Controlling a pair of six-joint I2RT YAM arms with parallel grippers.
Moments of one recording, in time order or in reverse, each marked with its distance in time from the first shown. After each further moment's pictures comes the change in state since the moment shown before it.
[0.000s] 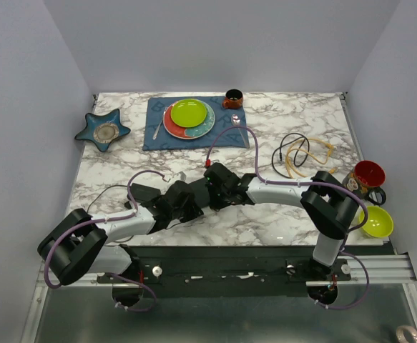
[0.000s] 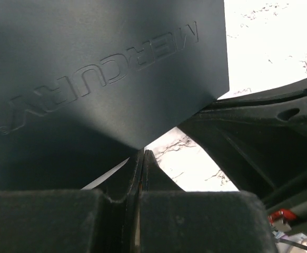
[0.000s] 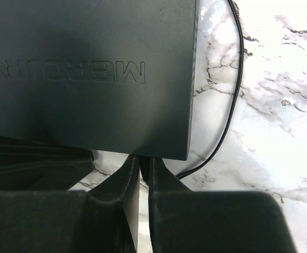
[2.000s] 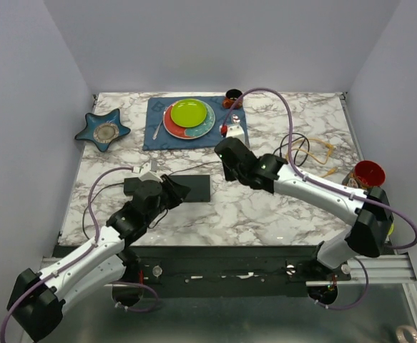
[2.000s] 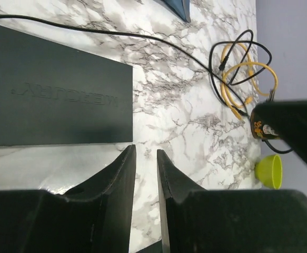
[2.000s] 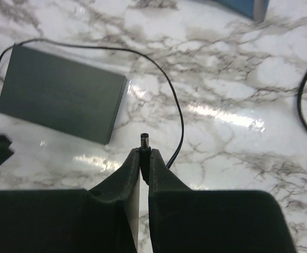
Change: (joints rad) left arm 0.098 -0.494 -0.032 -0.069 -0.121 0.052; right arm 0.011 -0.286 0.214 -0.338 0.421 -0.069
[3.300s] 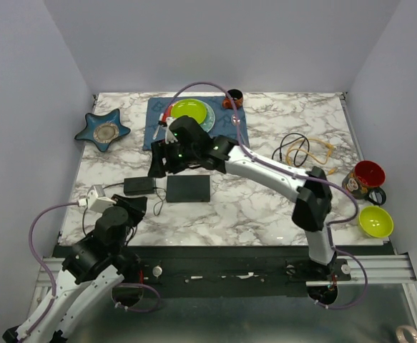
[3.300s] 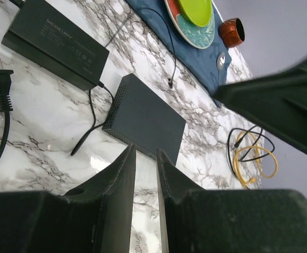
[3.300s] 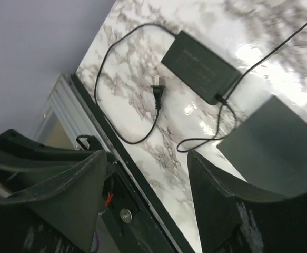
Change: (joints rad) left arm 0.002 -0.651 0.114 -0.801 -0.422 -0.190; right arm 0.034 0.554 0.658 0.121 -0.755 0.074
